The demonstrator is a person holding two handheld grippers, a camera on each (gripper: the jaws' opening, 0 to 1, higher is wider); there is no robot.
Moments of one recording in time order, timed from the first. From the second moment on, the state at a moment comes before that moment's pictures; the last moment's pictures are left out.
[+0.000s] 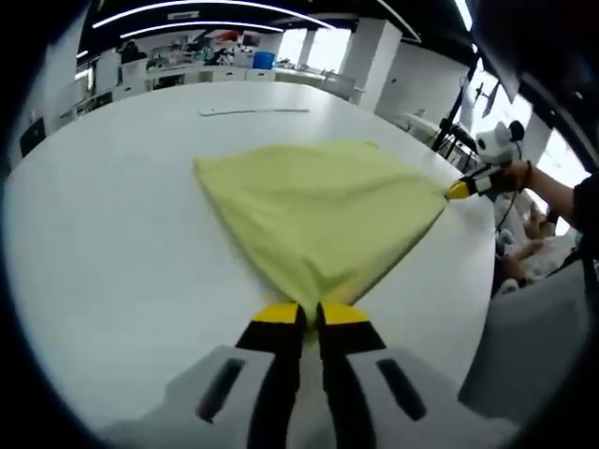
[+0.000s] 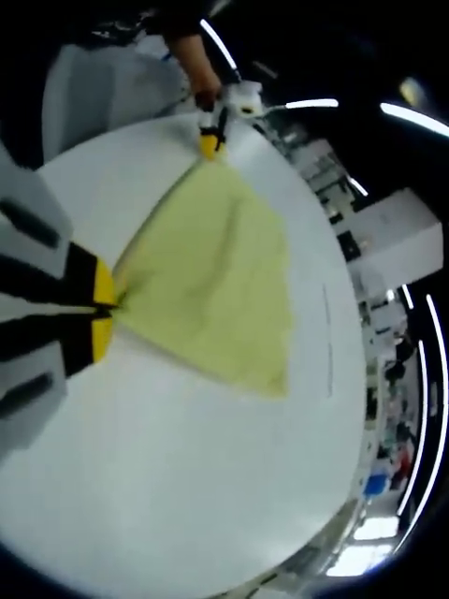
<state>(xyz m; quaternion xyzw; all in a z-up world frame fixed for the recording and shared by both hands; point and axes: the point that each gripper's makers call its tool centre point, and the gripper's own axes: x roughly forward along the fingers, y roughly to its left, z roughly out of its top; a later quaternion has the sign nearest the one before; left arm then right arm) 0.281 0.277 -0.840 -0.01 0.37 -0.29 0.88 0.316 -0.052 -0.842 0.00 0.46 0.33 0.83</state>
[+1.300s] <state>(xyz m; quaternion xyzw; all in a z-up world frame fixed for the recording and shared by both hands) 0.281 0.287 -0.777 0.01 0.31 -0.26 0.91 0.308 -0.035 -0.769 -0.05 0.37 0.35 0.86</state>
